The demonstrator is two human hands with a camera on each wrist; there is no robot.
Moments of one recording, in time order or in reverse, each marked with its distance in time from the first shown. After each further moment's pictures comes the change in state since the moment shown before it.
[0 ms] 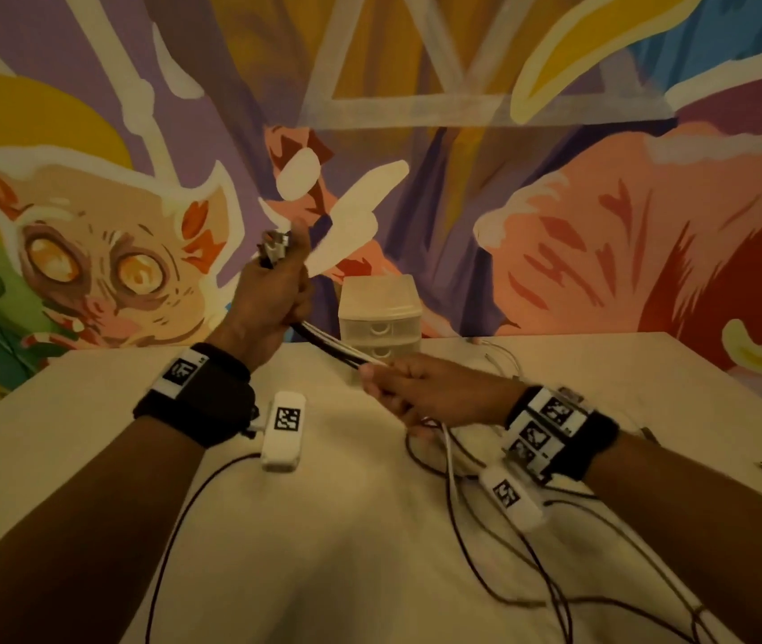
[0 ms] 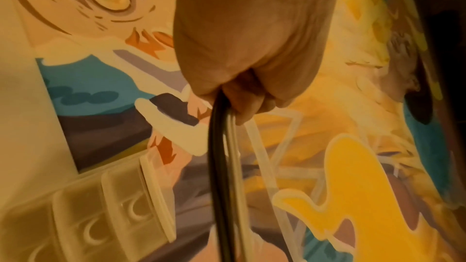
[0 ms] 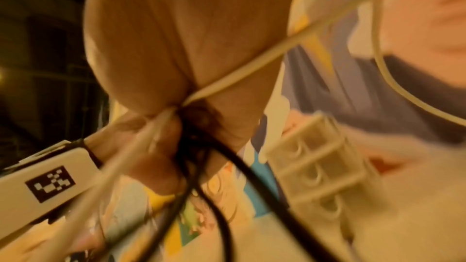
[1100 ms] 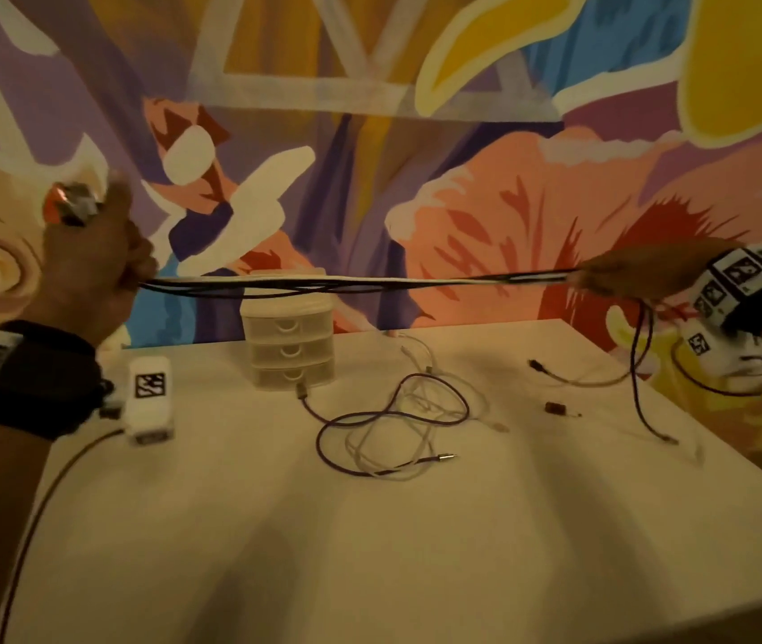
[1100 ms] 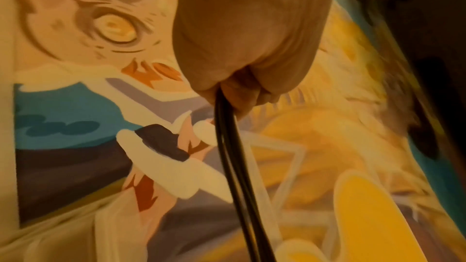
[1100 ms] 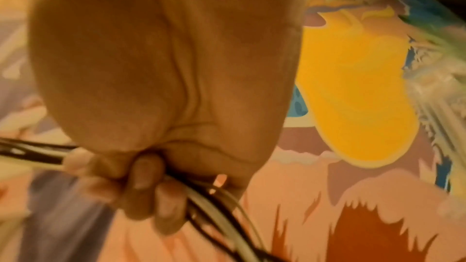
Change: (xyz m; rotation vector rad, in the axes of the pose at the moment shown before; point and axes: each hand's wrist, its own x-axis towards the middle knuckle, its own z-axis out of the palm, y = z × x) left_hand 0.042 0.010 -0.027 -0.150 0.252 0.059; right_hand -0.228 -0.003 -0.256 -0.851 0.388 0.658
